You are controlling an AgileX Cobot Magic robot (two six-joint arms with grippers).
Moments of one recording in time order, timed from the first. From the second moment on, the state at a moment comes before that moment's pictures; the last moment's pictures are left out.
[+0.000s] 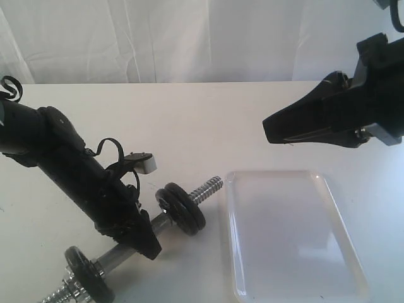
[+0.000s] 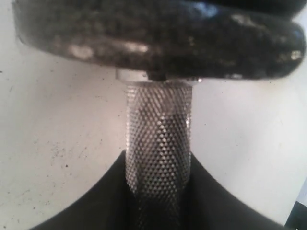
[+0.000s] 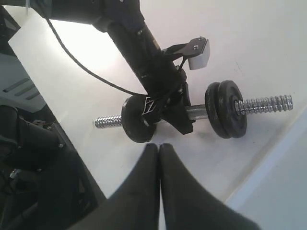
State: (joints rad) left arm -0.43 1.88 -1.01 -0.86 0.93 0.97; right arm 0.23 1.05 -0.99 0.89 1.09 -0.68
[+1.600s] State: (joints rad) left arm -0.51 1.89 -0.98 -1.51 0.64 1.14; right arm 0.23 1.05 -0.99 0.89 1.09 -0.67
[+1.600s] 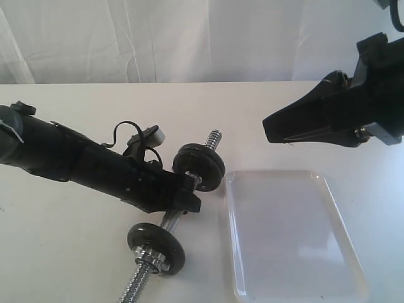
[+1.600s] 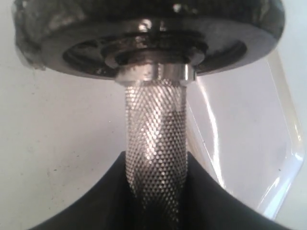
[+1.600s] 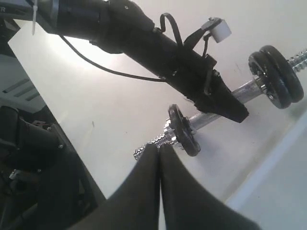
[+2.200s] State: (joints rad) left arm -0.57 1.88 -0.94 -1.65 0.47 1.02; right arm 0.23 1.05 -0.99 0.89 1.09 -0.67
